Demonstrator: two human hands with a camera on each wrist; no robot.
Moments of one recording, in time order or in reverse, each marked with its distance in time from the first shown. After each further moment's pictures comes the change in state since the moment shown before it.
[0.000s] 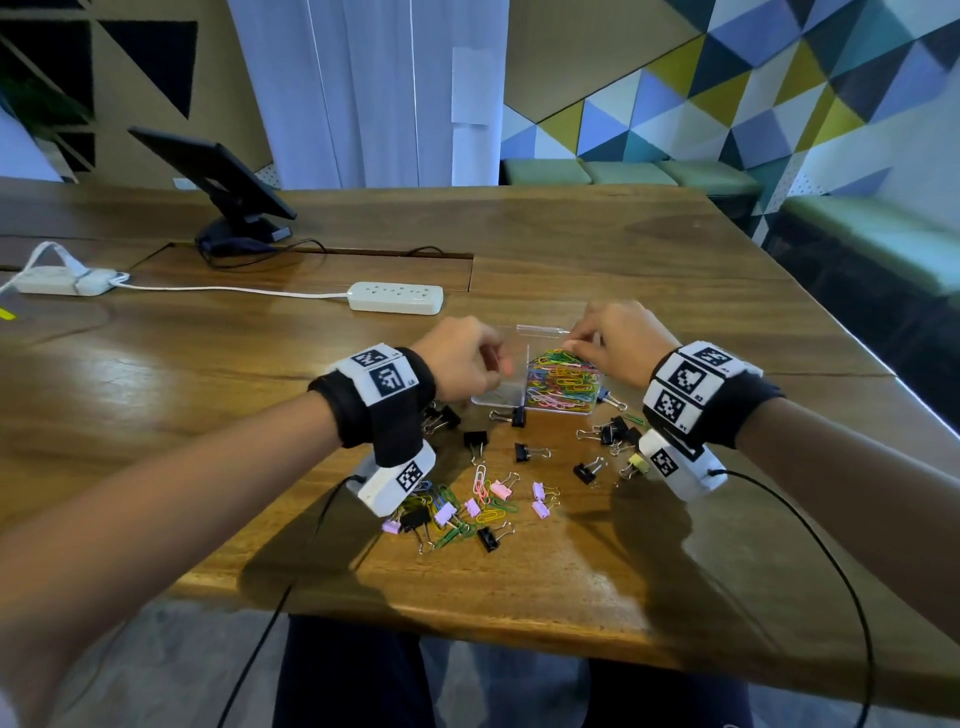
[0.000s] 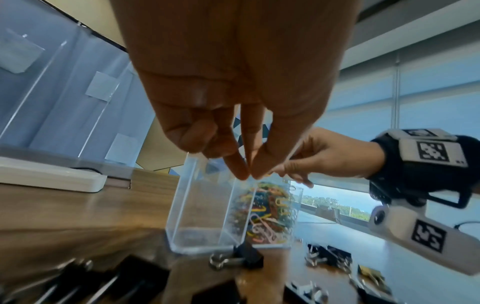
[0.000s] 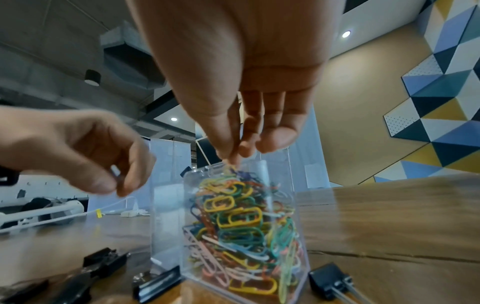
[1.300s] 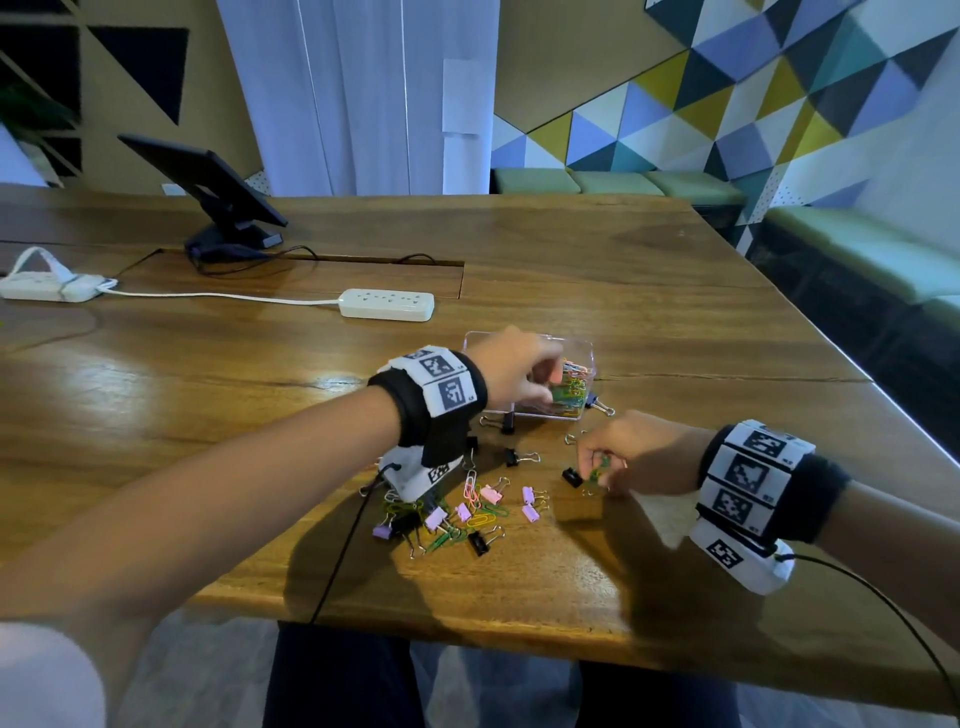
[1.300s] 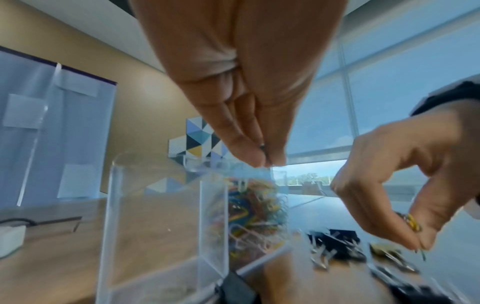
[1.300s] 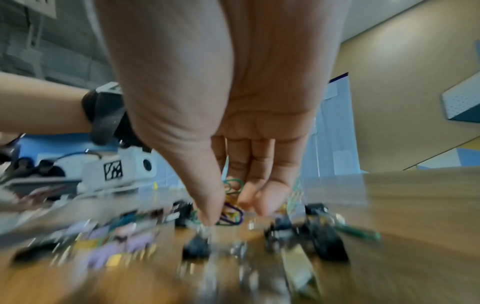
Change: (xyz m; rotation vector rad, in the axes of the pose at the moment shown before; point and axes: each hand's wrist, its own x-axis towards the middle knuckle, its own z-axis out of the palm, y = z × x) left_hand 0.026 0.036 0.021 0.102 -0.071 0.258; right_hand -0.072 0.003 0.017 0.008 -0.565 -0.113
